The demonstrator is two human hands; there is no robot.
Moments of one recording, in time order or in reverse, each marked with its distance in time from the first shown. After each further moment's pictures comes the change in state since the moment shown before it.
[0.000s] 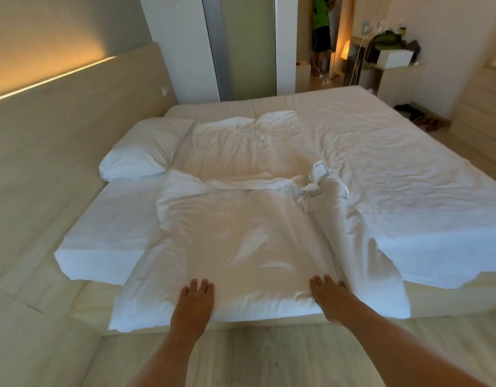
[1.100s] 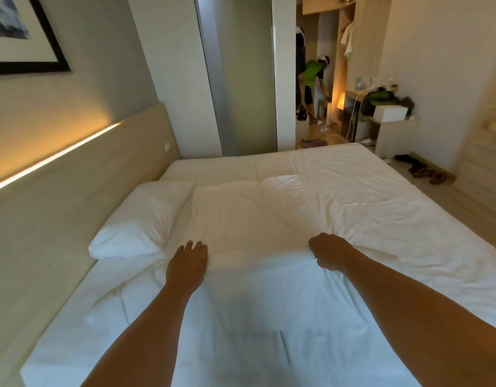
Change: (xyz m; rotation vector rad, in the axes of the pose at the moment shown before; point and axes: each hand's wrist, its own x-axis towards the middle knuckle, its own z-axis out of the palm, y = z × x) left_hand 0.282 -0.118 -0.292 0.045 0.221 -0.089; right_hand 0.172 0.152 -0.359 0.115 0.312 0.078
